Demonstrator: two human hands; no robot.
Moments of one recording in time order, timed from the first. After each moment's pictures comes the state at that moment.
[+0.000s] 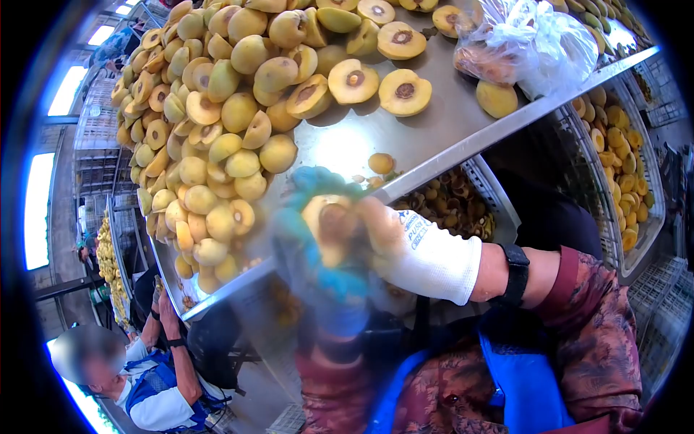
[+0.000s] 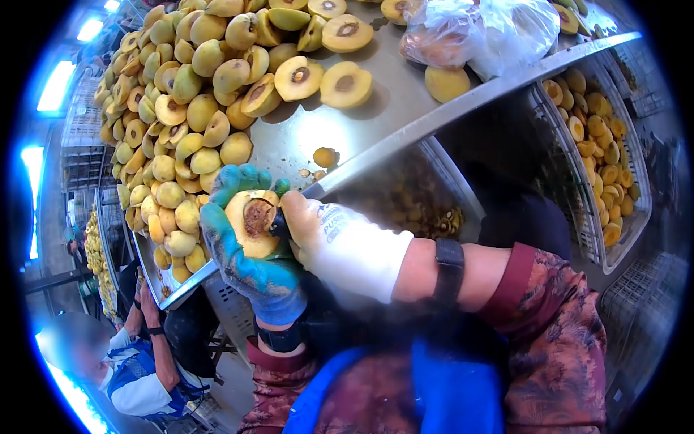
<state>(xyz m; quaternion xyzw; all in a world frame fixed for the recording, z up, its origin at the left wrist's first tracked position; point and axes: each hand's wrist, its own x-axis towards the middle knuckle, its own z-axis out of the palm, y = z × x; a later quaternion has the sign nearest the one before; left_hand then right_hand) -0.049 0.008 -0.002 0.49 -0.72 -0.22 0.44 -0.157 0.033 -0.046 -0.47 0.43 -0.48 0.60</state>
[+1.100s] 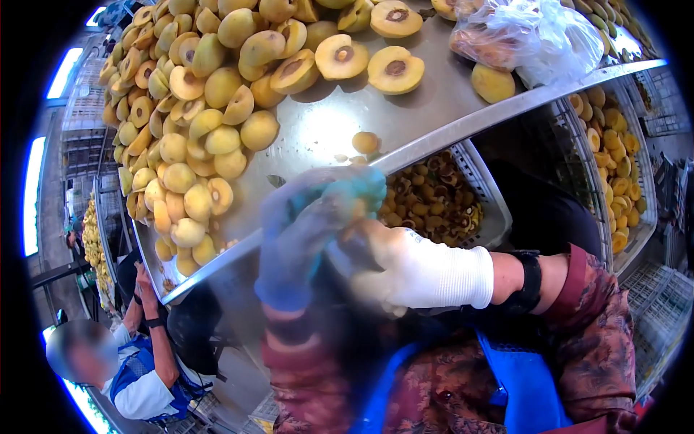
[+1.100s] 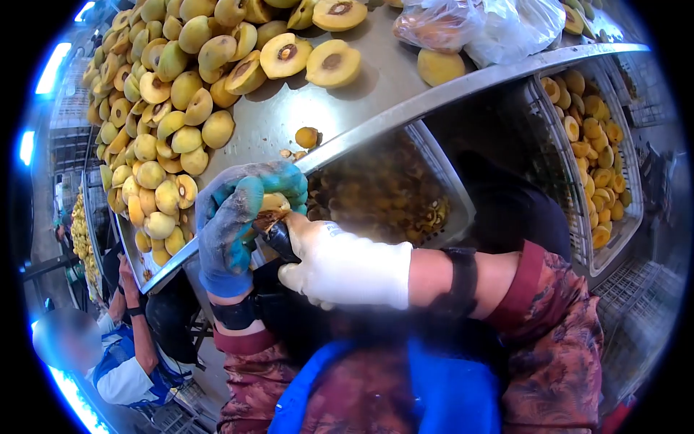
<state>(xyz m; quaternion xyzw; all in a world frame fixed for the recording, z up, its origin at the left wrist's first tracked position) -0.029 -0.013 0.010 0.37 -0.50 -0.71 0.33 -0.186 0.058 -0.009 -0.42 0.43 -0.26 0.75</state>
